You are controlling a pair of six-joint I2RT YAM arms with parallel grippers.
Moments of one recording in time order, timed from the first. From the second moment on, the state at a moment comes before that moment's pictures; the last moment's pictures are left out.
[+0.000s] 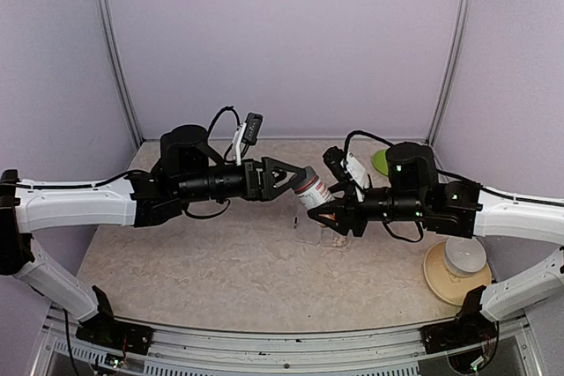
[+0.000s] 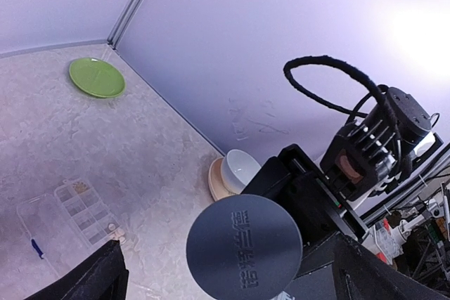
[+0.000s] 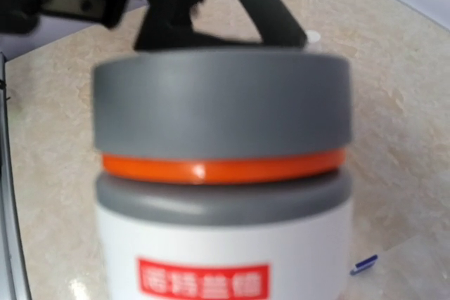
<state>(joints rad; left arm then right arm) -0.93 1.43 0.99 0.34 0.32 -0.60 0.96 1.19 0.87 -0.06 -0.17 0.01</state>
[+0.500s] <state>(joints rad) -0.94 1.45 0.99 0.36 0.33 -0.63 0.97 1.27 0.87 -0.02 -0.14 0.00</state>
